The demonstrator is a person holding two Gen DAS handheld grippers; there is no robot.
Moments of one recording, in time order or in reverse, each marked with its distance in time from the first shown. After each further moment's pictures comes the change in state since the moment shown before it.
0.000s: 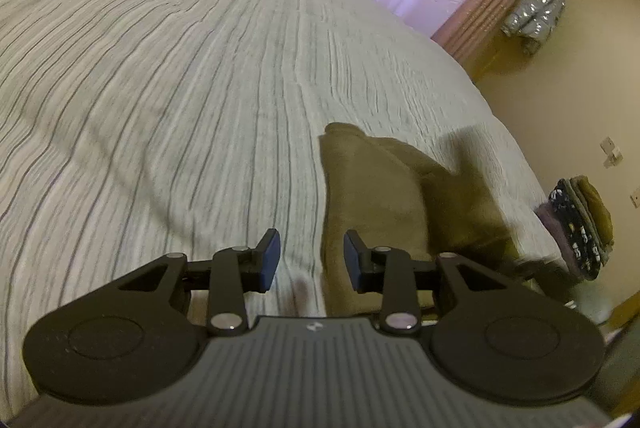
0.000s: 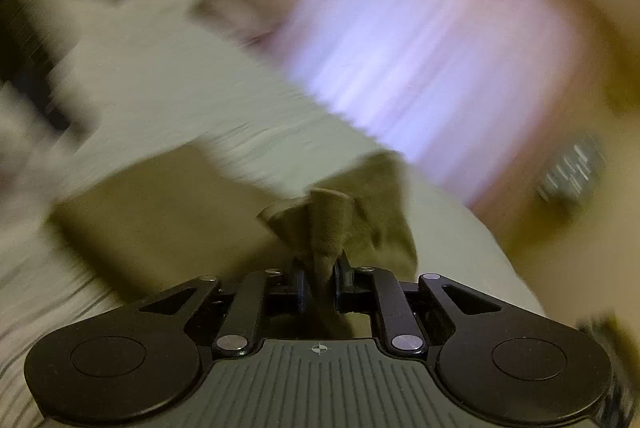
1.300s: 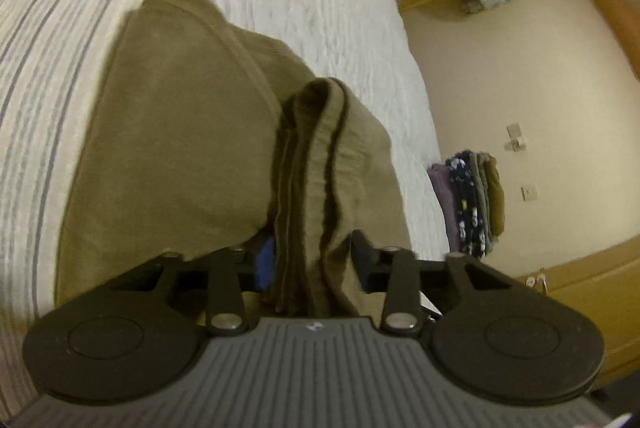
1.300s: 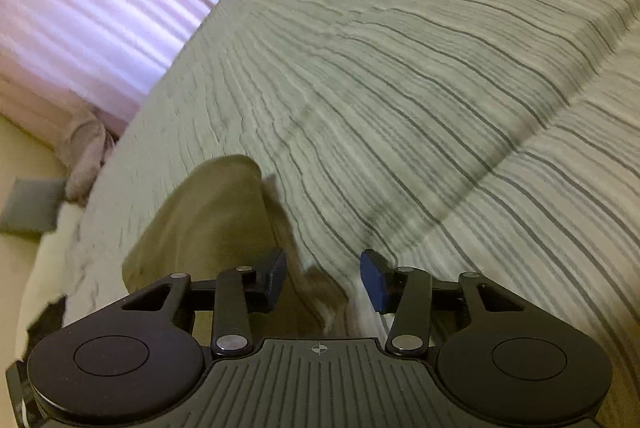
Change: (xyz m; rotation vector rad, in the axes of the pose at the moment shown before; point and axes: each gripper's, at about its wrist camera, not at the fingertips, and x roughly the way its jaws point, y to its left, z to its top) left arm 0.153 -0.034 0.020 -0.224 0.340 -0.389; right arm 0.075 -0.178 -0.110 1.485 0.412 0.288
